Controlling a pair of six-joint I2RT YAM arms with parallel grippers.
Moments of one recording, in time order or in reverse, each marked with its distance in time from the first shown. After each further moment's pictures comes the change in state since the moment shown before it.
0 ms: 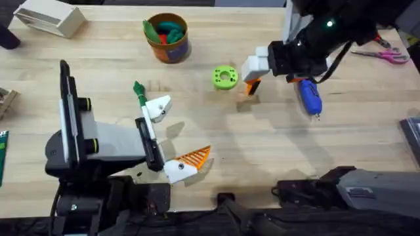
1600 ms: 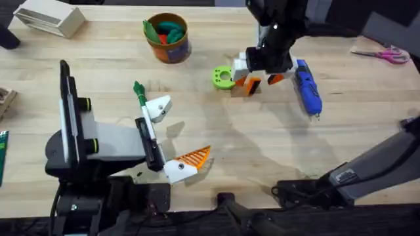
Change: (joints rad) left arm 0.000 0.000 0.000 0.000 0.000 0.000; right arm -0.038 0.356 0.100 0.070 0.003 -0.006
